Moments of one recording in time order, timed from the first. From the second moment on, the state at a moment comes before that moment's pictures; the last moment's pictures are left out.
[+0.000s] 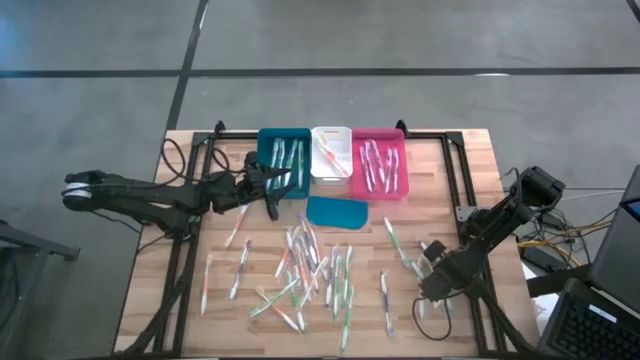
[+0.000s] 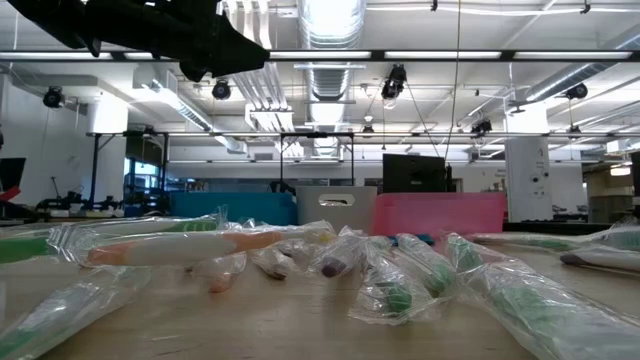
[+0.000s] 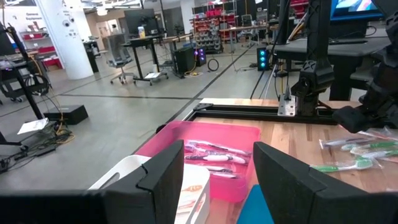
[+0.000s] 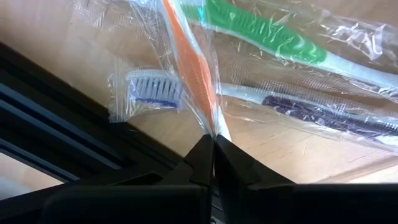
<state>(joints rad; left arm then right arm) 0.06 1.01 0.52 0.49 -0.35 0.10 0.80 1.51 0.70 -1.03 -0.24 0.10</state>
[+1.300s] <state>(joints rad) 0.06 1.01 0.52 0.49 -0.35 0.07 0.73 1.51 0.95 -1.28 0.15 0.15</state>
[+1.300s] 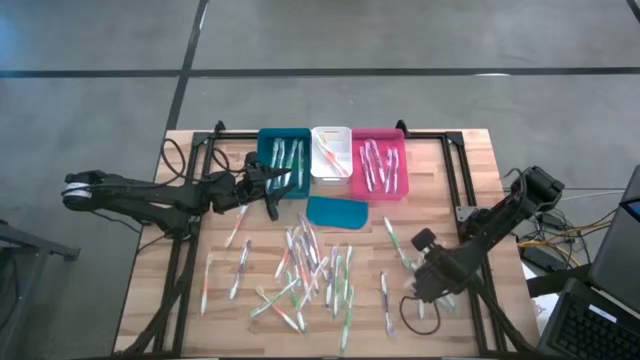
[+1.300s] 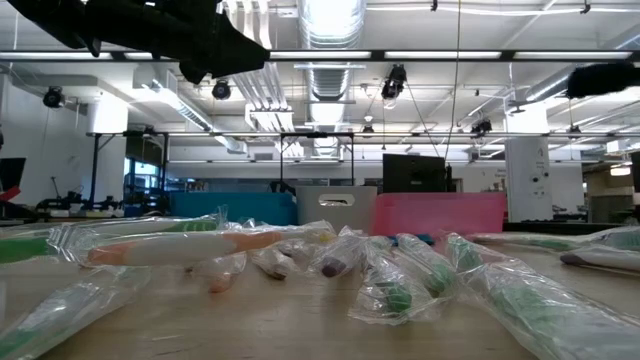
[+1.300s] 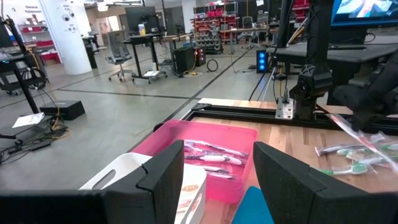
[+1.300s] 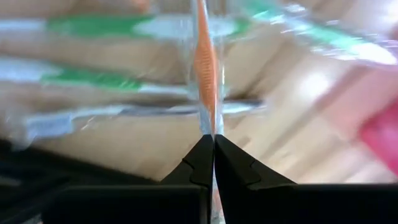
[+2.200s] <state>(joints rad) 0.06 1.01 0.52 0.49 -0.35 0.02 0.48 1.51 1.00 -1.07 0.31 0.04</state>
